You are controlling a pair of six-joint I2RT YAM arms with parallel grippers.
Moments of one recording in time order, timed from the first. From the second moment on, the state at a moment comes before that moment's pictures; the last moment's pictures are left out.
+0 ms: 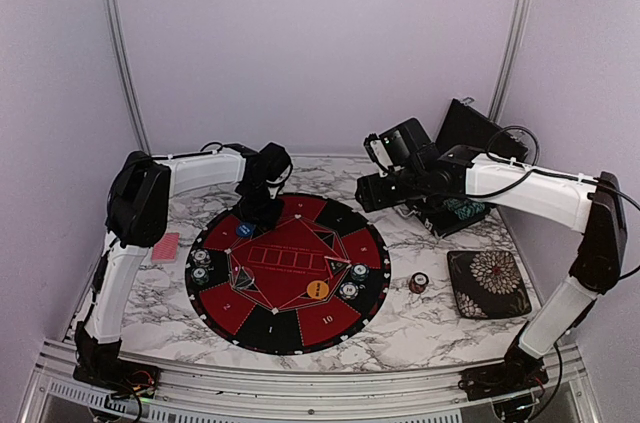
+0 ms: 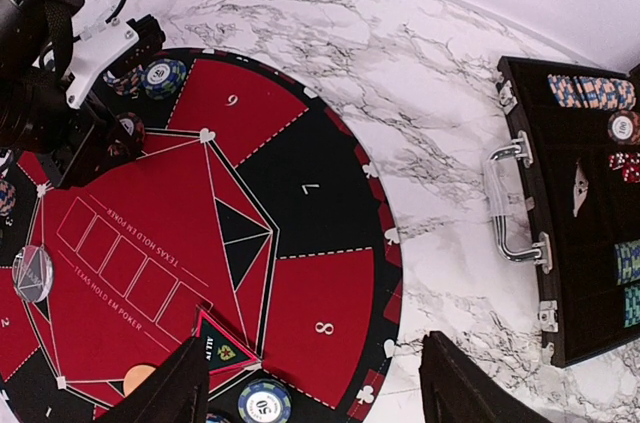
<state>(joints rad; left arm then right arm) -0.61 2.37 1.97 -0.91 -0.13 -0.24 0.72 1.62 1.33 -0.50 0.20 0.27</state>
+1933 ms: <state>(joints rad) -0.55 2.37 1.96 -0.89 -0.15 -0.22 0.72 1.62 1.35 -0.51 0.19 0.29</state>
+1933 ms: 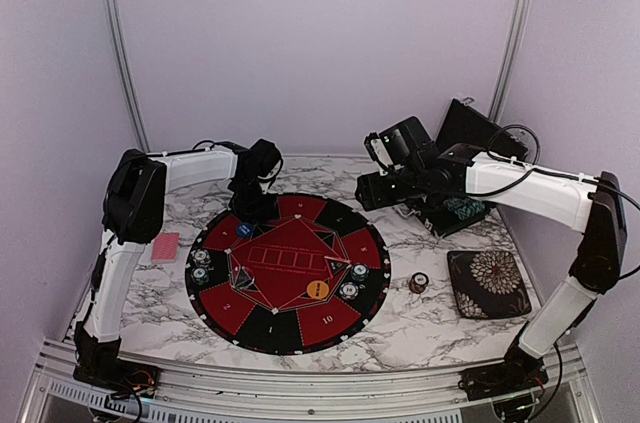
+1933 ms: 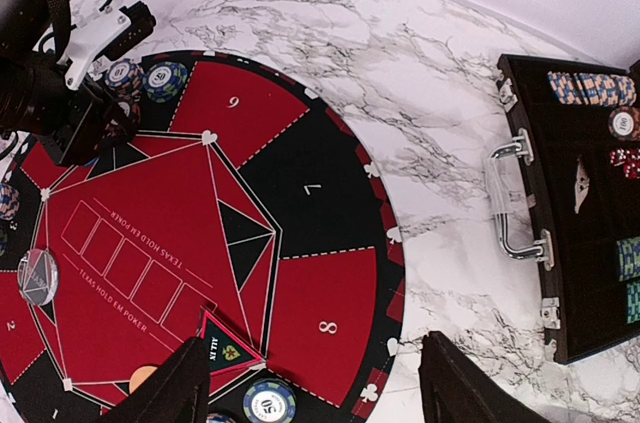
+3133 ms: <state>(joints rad) -0.54 2.35 1.95 -0.90 -0.17 -0.23 0.72 1.62 1.35 -0.51 0.19 0.29</state>
